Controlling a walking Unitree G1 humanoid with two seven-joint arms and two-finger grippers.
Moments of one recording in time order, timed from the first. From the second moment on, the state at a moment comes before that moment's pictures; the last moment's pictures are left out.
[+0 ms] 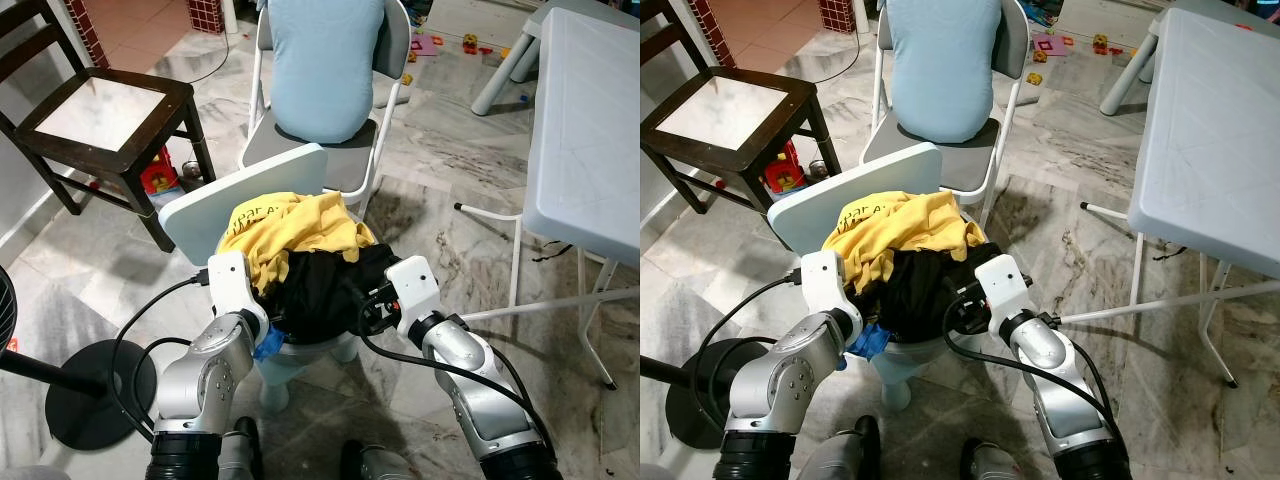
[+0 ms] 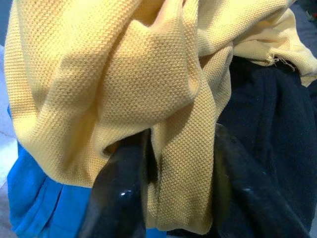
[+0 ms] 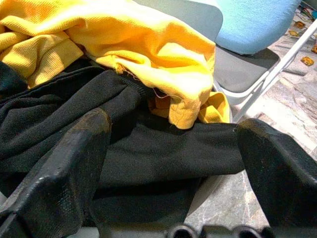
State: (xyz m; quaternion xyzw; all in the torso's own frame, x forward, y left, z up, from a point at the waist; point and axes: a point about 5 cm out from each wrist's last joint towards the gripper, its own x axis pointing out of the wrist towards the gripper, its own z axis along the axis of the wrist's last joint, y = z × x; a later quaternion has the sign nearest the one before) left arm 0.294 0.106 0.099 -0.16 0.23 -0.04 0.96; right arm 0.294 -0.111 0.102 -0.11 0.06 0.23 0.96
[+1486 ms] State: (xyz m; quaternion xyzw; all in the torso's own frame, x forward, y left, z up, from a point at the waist) left arm 0.317 0.111 0.163 0.07 0.00 -0.17 0.98; right arm 0.290 -0.107 0.102 -0.09 0.06 0.26 0.96
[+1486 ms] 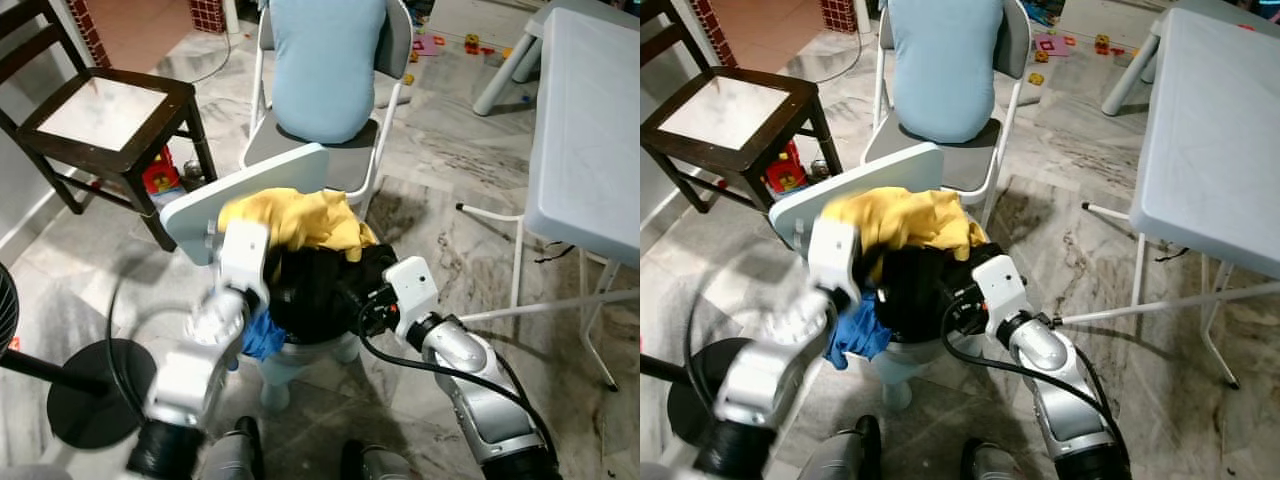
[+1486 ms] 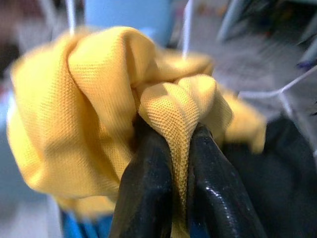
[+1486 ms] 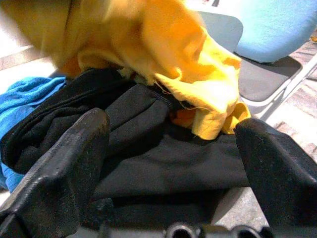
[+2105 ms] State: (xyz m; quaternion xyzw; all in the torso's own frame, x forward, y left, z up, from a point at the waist) left arm 0.353 0.101 0.302 -0.14 -0.24 -0.24 0.93; right arm 0.302 -0.098 0.099 -0.09 0.05 0.23 0.97
